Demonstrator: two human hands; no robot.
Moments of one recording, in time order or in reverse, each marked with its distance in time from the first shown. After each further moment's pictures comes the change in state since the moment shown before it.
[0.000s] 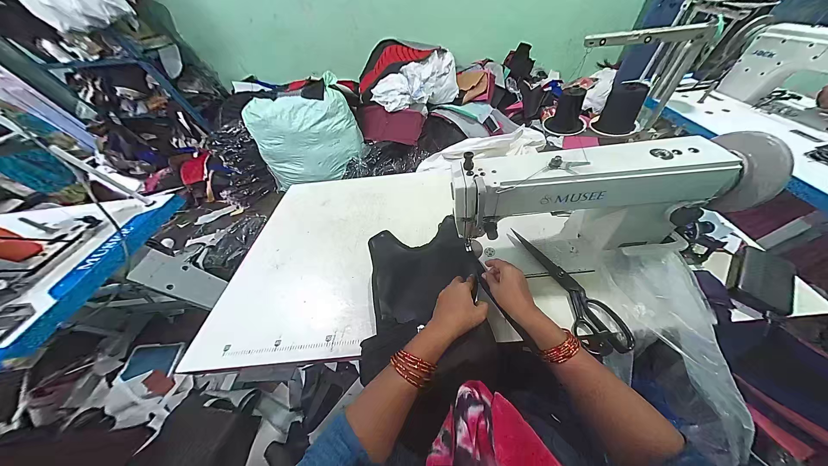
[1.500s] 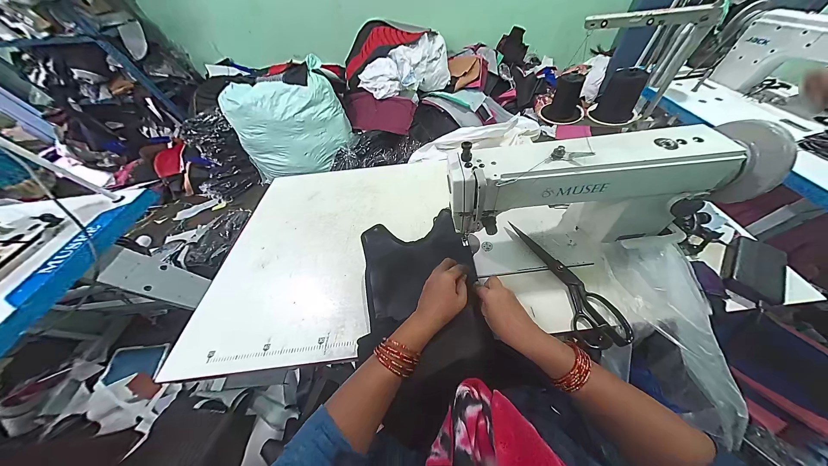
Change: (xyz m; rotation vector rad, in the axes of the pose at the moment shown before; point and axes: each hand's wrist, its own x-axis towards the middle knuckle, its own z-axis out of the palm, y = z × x) left_hand 0.014 -0.037 0.000 -0.085 0.293 0.327; right_hand -0.046 -0.022 0.009 -0.325 -0.235 -0.073
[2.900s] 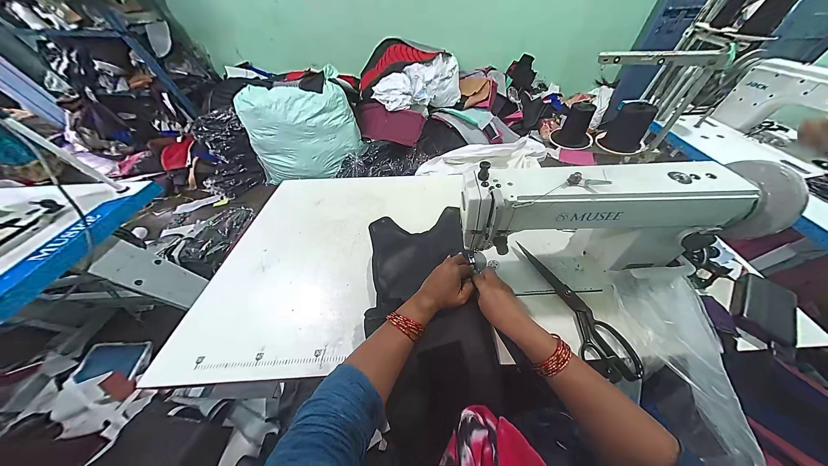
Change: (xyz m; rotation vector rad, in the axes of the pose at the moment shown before) left_hand 0.060 -0.046 -0.006 0.114 -0.154 0.267; right_hand 0.059 -0.002 -0.007 -0.089 0.095 -0.032
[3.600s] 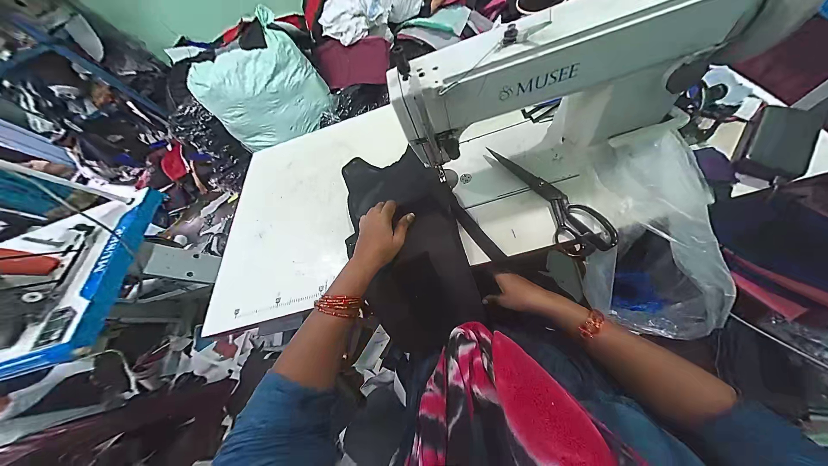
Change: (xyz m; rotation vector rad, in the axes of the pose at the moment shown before) left_hand -0.089 0.027 -0.027 0.236 0.174 -0.323; right_hand -0.132 0.071 0.062 0.365 -0.535 0.021
